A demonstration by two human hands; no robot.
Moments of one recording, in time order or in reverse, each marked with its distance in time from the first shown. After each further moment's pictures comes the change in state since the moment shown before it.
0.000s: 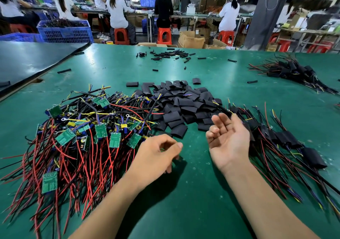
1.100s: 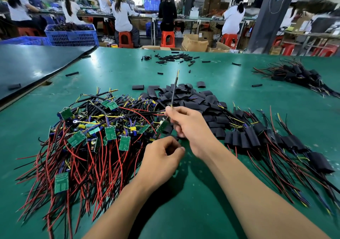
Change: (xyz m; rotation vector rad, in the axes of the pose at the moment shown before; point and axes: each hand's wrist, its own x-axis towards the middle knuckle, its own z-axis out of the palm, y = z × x) left_hand 0.002 -0.006 0.001 0.168 0.164 0.169; right_hand 0.003 0.046 0.066 -0.872 -0.448 -0.082
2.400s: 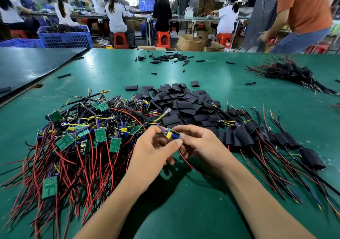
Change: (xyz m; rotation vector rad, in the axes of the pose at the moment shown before) left_hand 0.004 0.004 0.001 -0.407 0.021 -0.078; right_hand -0.030 0.036 -0.056 0.060 -0.132 0.063
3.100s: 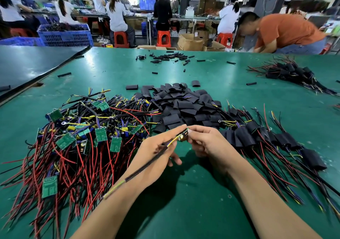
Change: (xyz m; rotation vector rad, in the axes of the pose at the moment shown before) left_hand -0.004 0.014 -0.003 0.132 -0.205 0.058; right_hand 0.006 -0.002 -0.017 -0.001 -0.008 0.045
